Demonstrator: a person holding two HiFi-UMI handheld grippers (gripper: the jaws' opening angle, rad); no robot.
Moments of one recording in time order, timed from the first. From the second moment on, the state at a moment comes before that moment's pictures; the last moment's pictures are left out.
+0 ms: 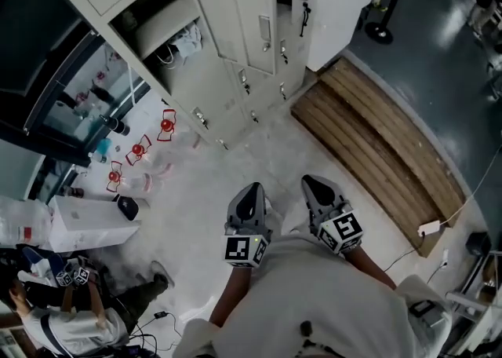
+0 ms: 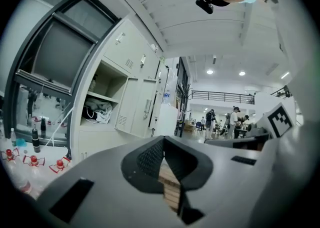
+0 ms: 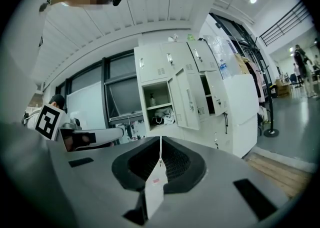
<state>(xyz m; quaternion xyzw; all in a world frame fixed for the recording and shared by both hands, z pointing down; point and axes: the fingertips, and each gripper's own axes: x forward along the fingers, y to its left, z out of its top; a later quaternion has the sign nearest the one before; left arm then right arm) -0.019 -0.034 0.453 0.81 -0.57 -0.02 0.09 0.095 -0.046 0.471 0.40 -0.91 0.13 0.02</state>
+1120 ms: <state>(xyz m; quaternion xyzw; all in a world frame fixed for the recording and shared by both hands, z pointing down) -0.115 -0.211 0.445 0.84 -0.54 -0.05 0.09 -0.017 -0.206 0.475 0.42 -0.90 0.12 0.05</state>
